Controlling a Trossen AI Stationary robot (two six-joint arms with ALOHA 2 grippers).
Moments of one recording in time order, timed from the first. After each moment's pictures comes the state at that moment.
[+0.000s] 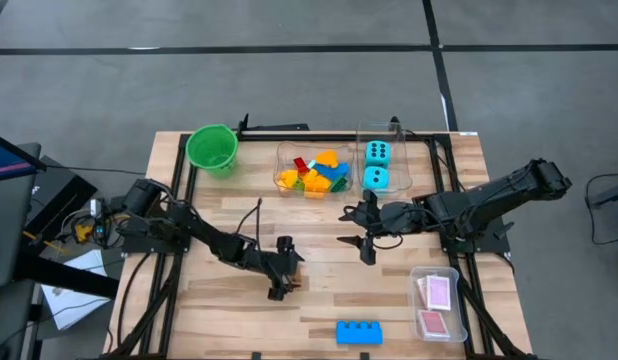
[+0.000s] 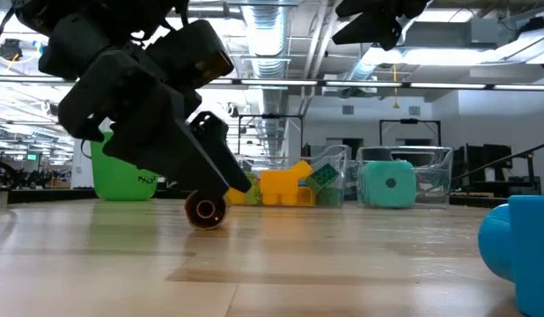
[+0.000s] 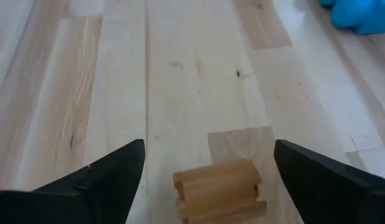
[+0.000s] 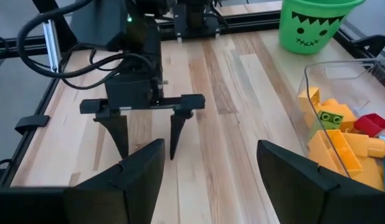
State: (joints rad) left arm -0.37 1.79 0.76 0.33 -0.24 -0.13; right arm 0.27 1.26 0.91 -0.18 0.29 0.24
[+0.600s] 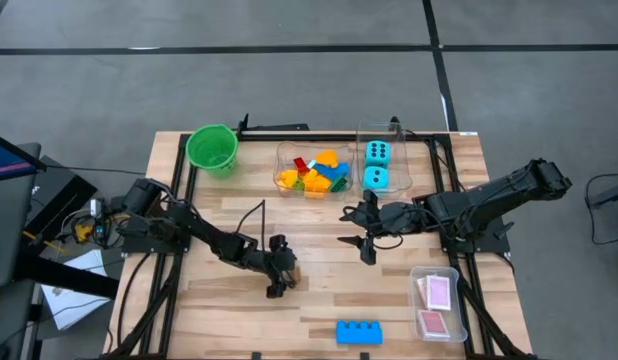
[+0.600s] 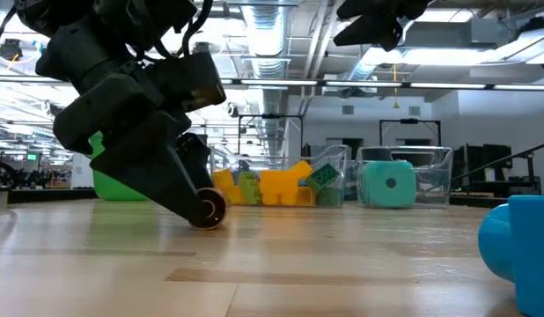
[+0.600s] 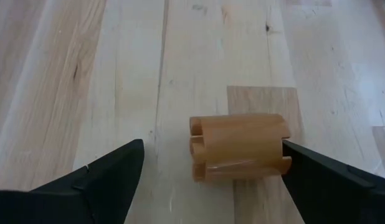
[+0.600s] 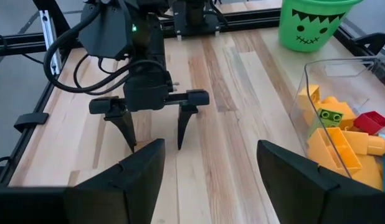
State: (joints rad) left arm -0.37 1.79 0.76 0.20 -0.23 -0.30; right arm 0.27 1.26 0.91 -0.19 0.29 0.24
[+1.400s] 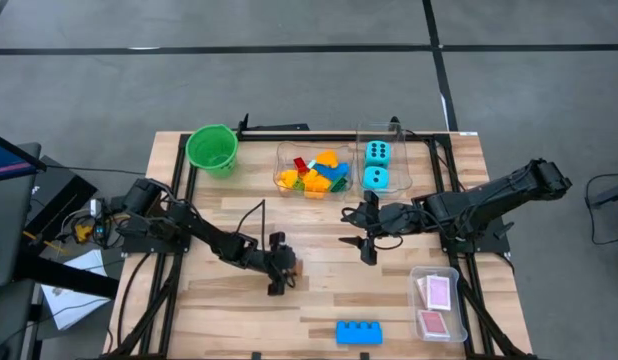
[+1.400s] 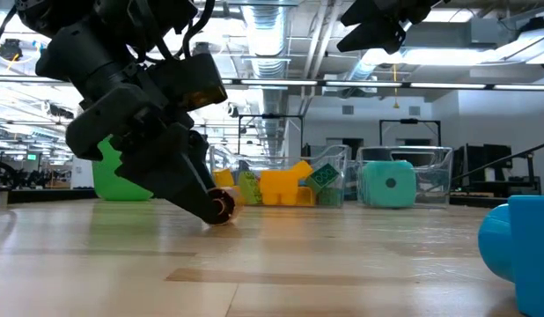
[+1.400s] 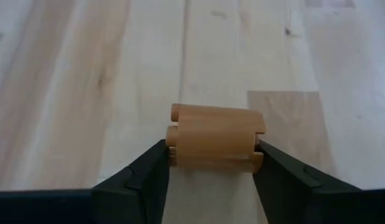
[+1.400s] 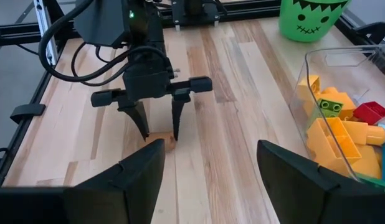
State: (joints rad) left arm -0.37 1.79 0.76 0.20 -0.29 -0.27; right arm 0.27 1.26 0.91 -0.23 0.29 0.25
